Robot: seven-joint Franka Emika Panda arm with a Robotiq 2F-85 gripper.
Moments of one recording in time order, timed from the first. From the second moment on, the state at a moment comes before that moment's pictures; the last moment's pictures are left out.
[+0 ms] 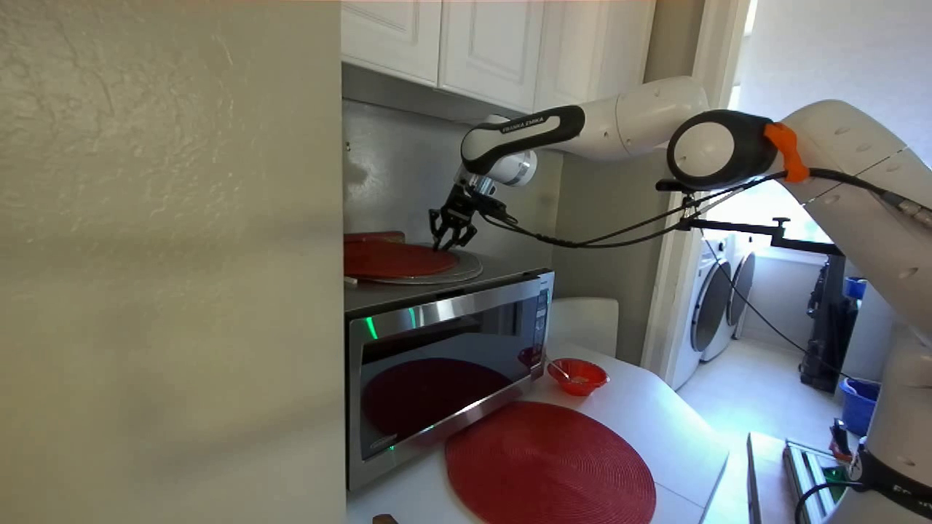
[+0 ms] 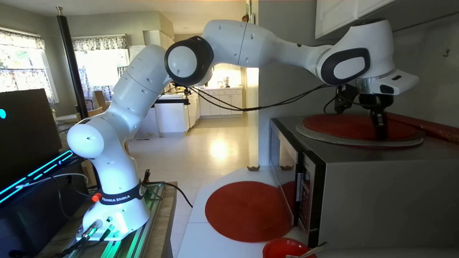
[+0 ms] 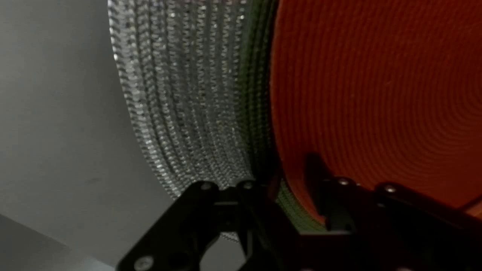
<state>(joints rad) -0.13 0.74 -0.09 -1.07 0.26 2.19 0.40</state>
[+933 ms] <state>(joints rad) -0.13 0.68 -0.09 -1.11 0.27 2.15 0.41</state>
